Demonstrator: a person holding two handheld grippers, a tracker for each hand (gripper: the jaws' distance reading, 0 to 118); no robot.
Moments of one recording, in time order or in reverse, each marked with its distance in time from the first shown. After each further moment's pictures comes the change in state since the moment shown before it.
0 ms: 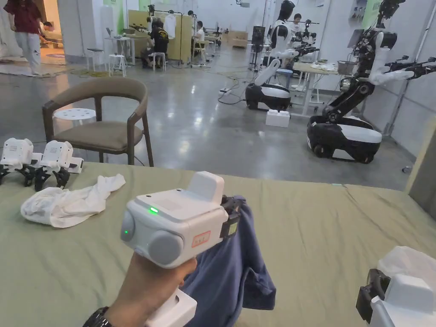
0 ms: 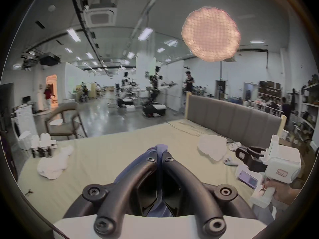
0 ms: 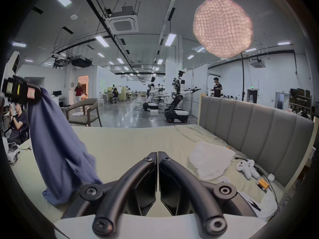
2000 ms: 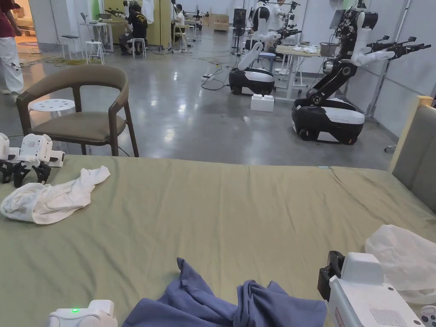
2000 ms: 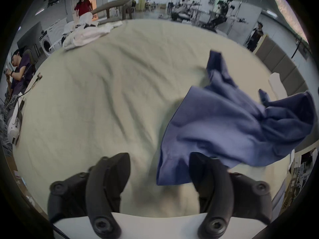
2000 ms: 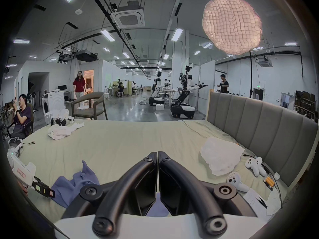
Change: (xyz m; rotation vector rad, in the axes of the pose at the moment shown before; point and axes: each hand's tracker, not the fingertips) left arm -0.159 -0.271 -0.016 -0.799 0.426 0.415; right arm -0.043 -0.009 -0.017 -0.054 0.060 0.030
